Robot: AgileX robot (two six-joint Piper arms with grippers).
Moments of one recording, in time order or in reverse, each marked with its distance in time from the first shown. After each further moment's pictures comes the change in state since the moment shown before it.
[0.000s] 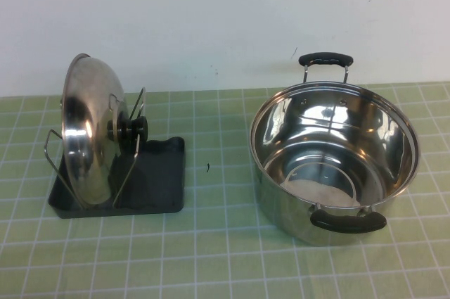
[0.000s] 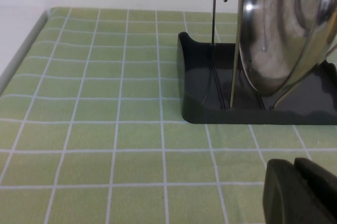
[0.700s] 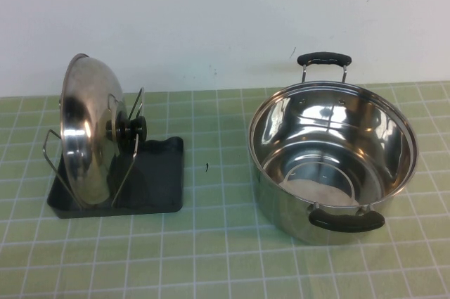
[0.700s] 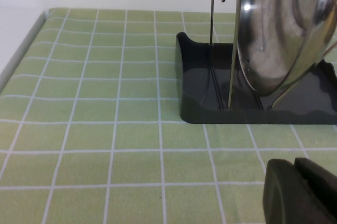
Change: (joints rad) right arm 0.000 -0.002 0.006 -0.046 -0.008 0.000; left arm 0.000 0.000 0.000 0.000 0.000 0.000
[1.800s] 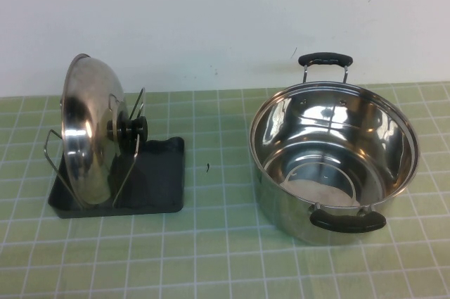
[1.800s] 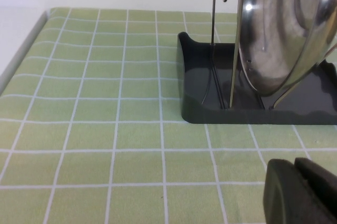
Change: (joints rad) right arm -0.883 -0.205 0.320 0.381 -0.295 -0.441; left arm 0.000 0.000 0.000 0.000 0.002 -0.002
